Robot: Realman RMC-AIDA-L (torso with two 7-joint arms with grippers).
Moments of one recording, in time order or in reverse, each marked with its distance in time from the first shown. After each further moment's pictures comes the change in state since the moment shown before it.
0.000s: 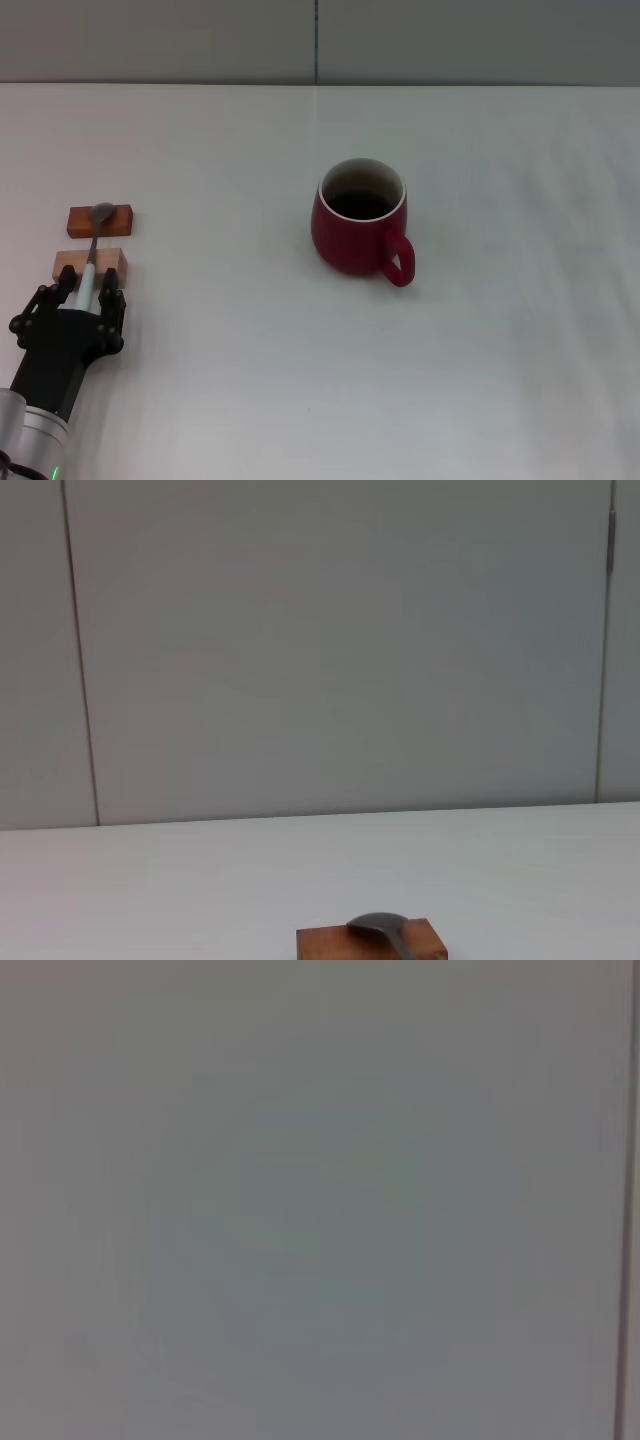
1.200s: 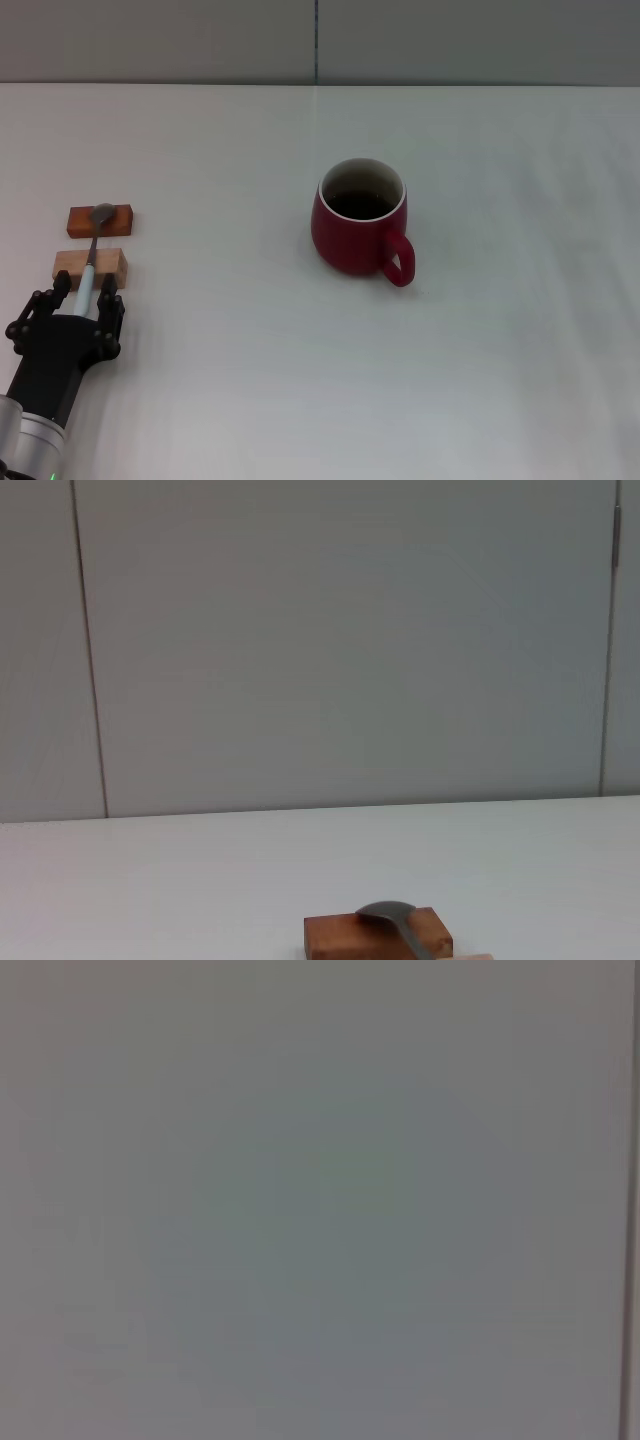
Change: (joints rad) left arm 0.013 0.000 0.003 0.000 0.000 0.005 0.000; right arm 0.008 -0.002 0.003 0.000 0.000 0.000 0.000
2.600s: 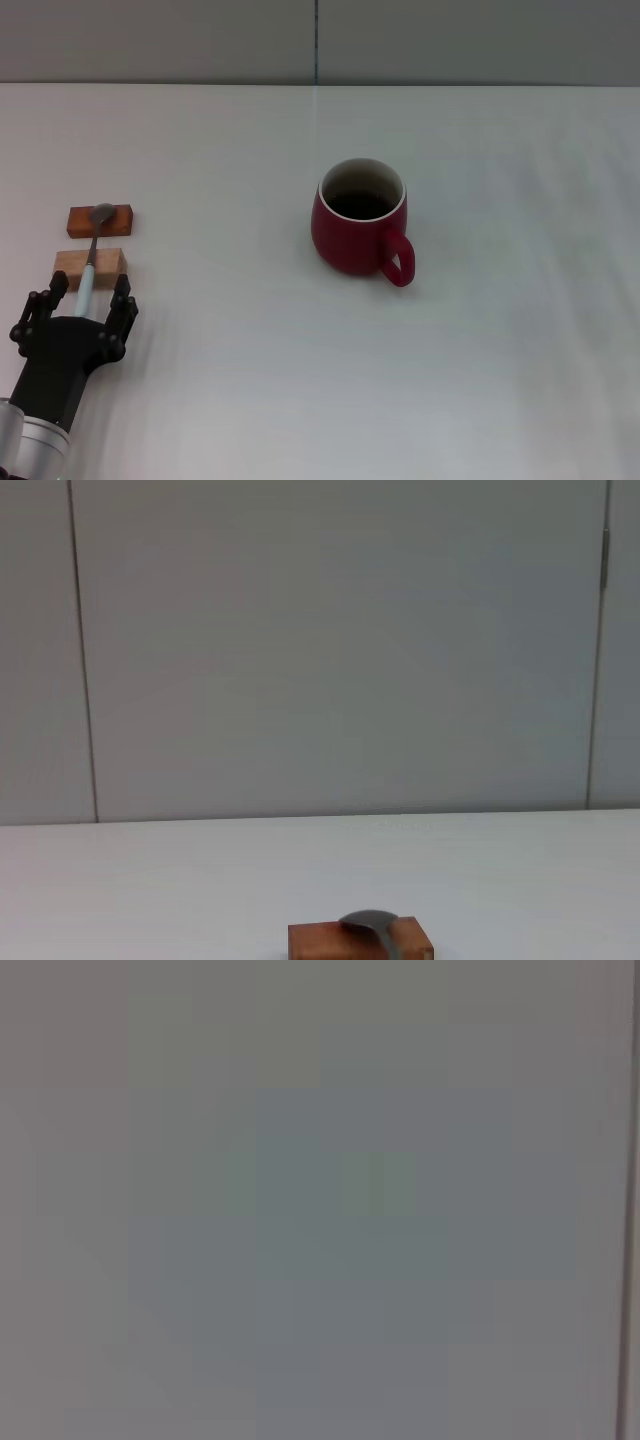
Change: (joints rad) left arm -0.001 0.000 0.008 -0.028 0.000 0.028 0.000; right arm 0.005 -0.002 0.006 -0.002 0.000 0.012 -0.001
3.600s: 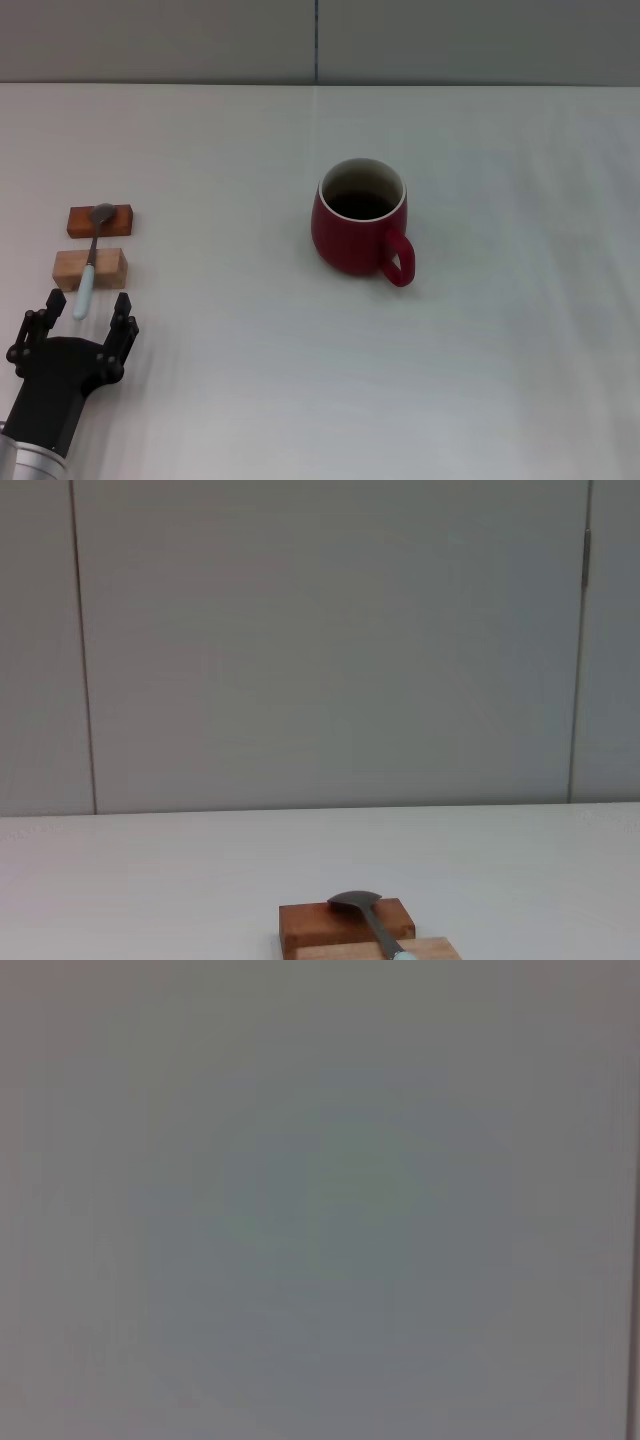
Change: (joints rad) left arm 0.038 -0.004 0.048 -0.017 0.000 0.054 0.000; right arm 0.008 -0.002 0.000 0.002 0.000 0.000 -0.005
